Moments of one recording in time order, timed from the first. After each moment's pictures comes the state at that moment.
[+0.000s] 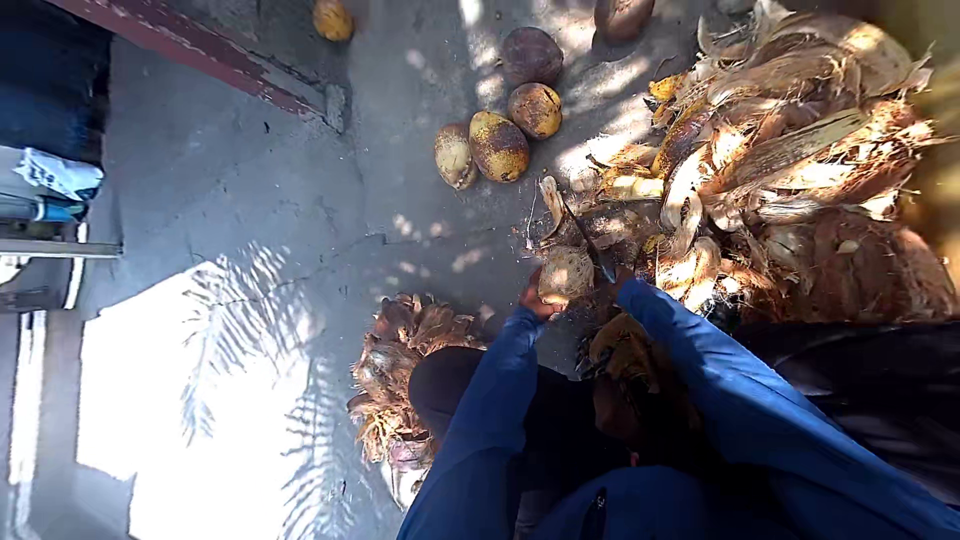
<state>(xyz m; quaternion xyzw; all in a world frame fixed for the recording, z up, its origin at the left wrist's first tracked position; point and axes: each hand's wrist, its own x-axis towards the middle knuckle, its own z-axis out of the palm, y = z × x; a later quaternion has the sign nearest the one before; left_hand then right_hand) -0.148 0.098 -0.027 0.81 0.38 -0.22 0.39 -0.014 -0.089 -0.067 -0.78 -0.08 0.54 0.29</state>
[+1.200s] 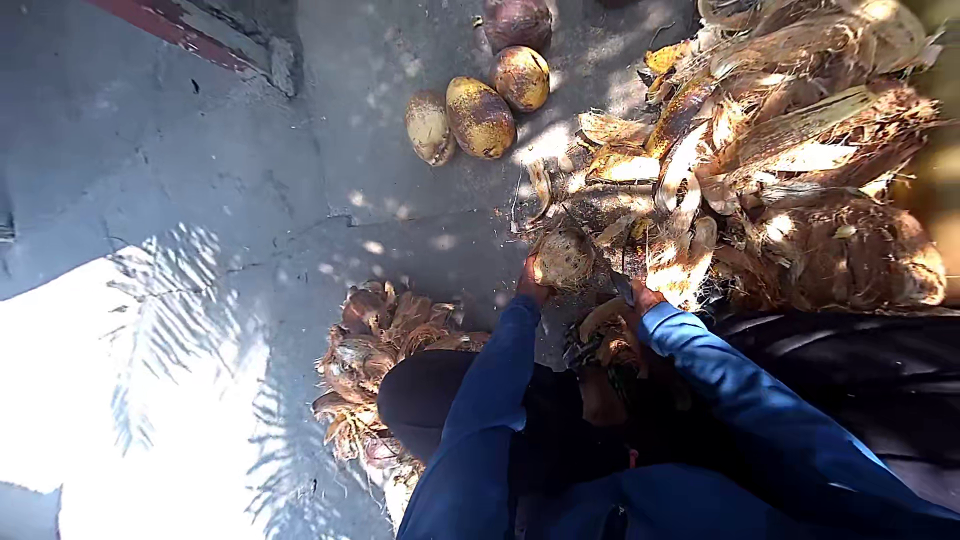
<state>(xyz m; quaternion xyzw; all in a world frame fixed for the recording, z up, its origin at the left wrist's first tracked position) -0.145 0.089 -0.073 0.76 0.43 -0.15 0.47 -0.046 -0.147 0.015 -0.80 -0.11 0.56 0.17</state>
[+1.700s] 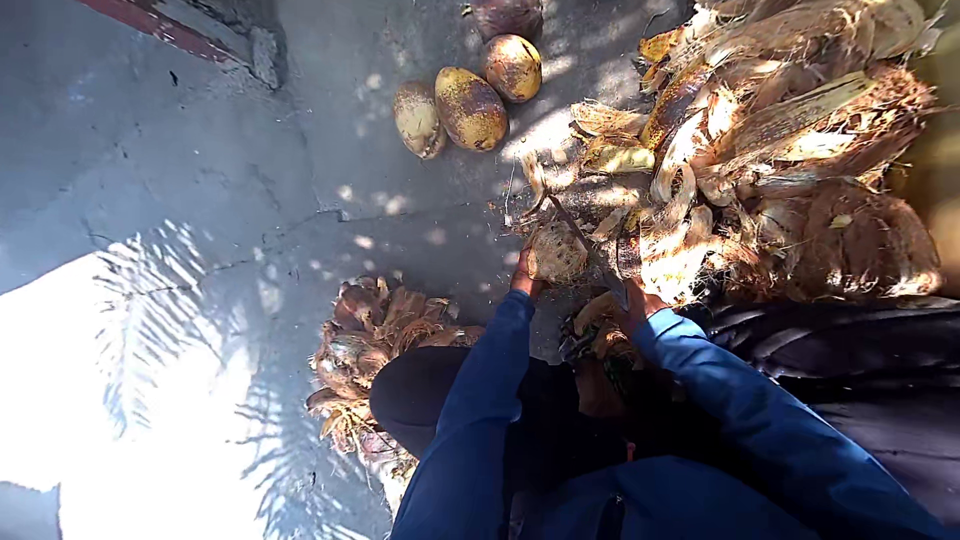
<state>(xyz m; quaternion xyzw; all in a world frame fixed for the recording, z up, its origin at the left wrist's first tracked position) -0.145 0.092 -0.077 0.79 0.41 -0.19 0.42 -0.059 -0.152 0.041 -0.81 -0.12 0.54 0.17</state>
